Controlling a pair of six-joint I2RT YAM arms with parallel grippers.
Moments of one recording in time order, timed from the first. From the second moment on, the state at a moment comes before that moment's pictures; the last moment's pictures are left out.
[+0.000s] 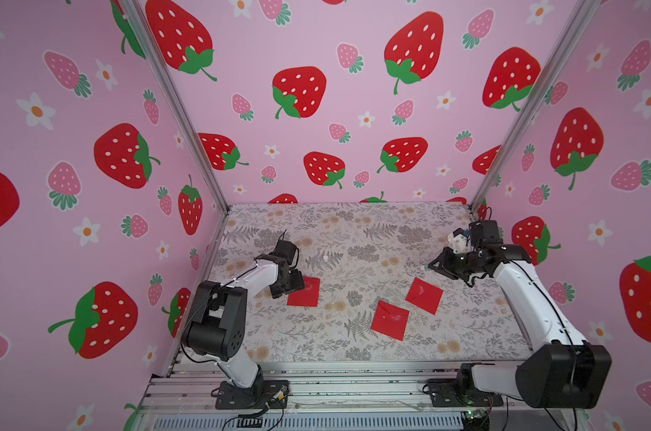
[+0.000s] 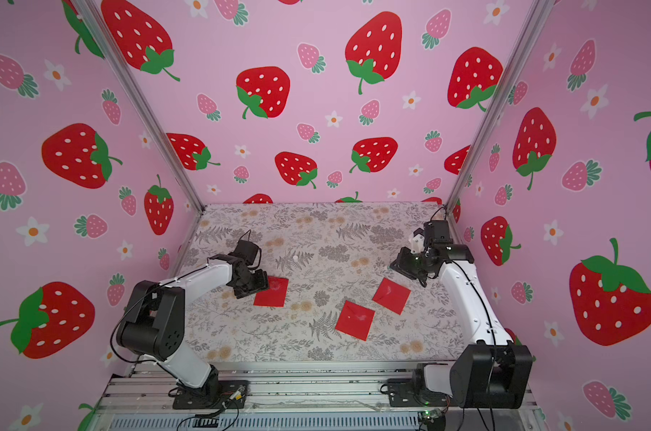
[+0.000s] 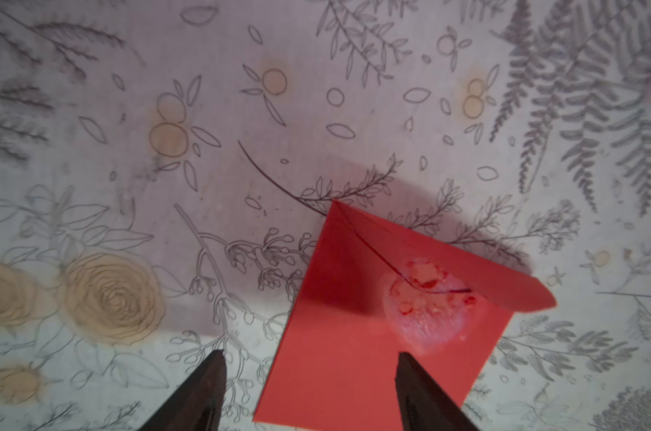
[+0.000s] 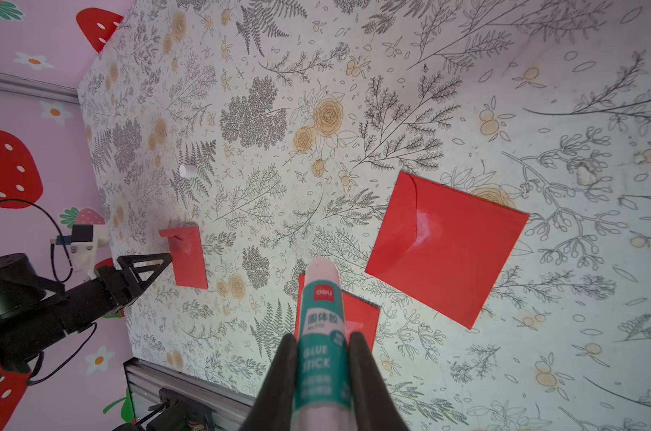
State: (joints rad) left arm -0.22 1.69 0.99 -0.62 0.04 -0.52; right arm 0.03 1.31 1.19 -0.96 -0.39 0.42
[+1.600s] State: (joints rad) left arm -0.44 1.84 1.16 -0.59 0.11 -0.23; right arm 0.03 1.36 1.26 -0.96 -0.42 0.44
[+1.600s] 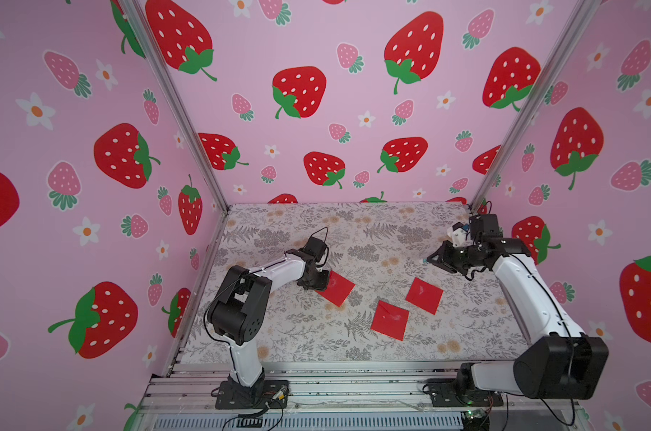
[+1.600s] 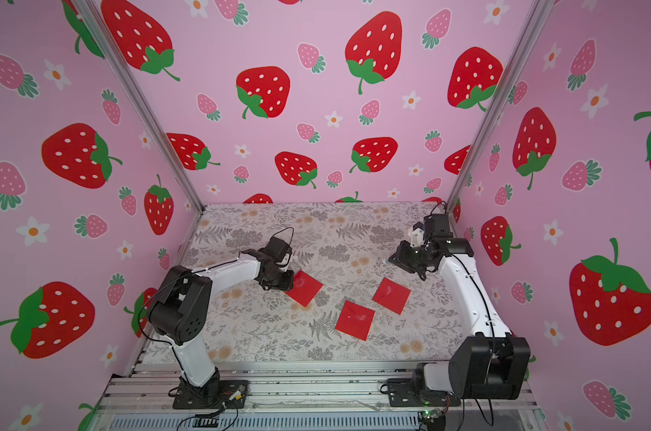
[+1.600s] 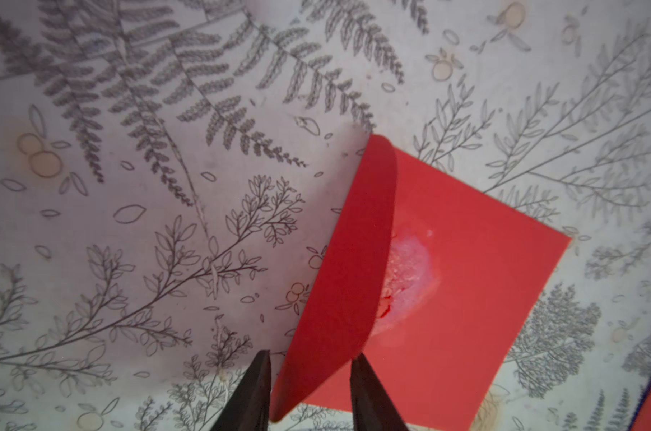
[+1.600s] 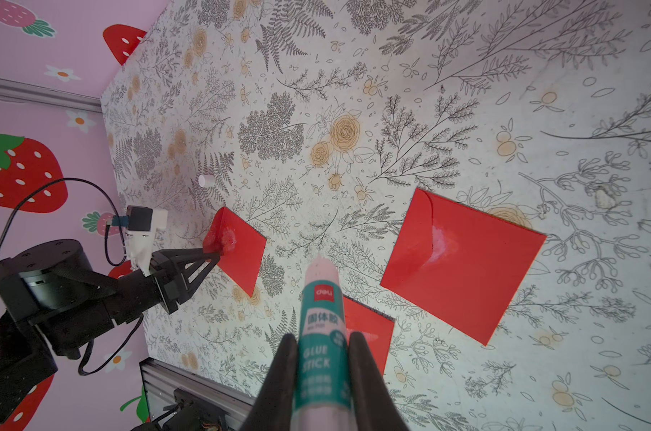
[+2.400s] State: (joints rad) left arm -0.53 1.82 1.13 -0.54 0.23 -0.18; right arm 0.21 1.50 1.39 -1.02 -0.31 0.42
